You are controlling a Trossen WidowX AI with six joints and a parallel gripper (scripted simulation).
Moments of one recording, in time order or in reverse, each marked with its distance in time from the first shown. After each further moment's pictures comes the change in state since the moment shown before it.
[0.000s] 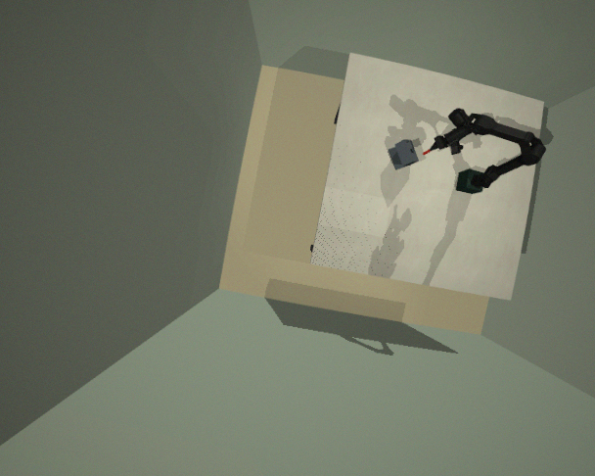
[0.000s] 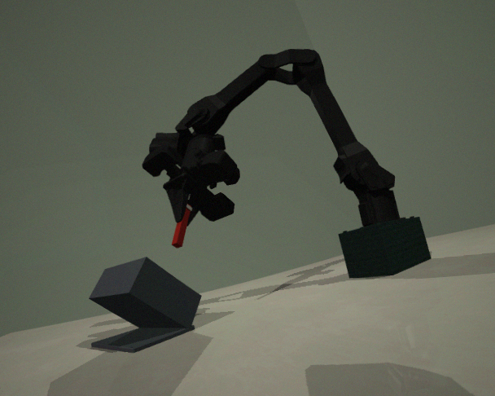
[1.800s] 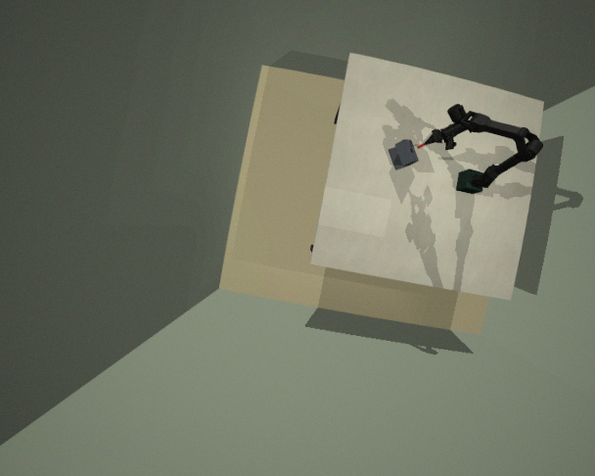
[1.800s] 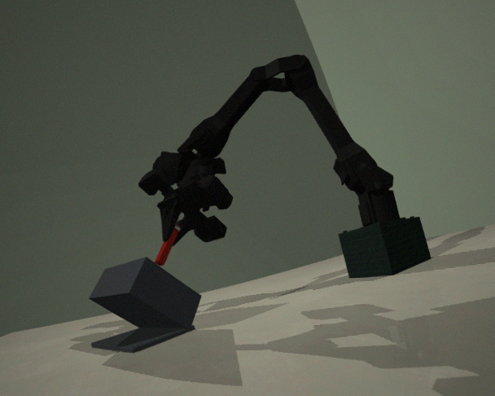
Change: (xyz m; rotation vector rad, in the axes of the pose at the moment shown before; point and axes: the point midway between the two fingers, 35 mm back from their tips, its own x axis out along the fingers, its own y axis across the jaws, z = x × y) arm 0.016 0.018 -0.042 0.036 0.091 -0.122
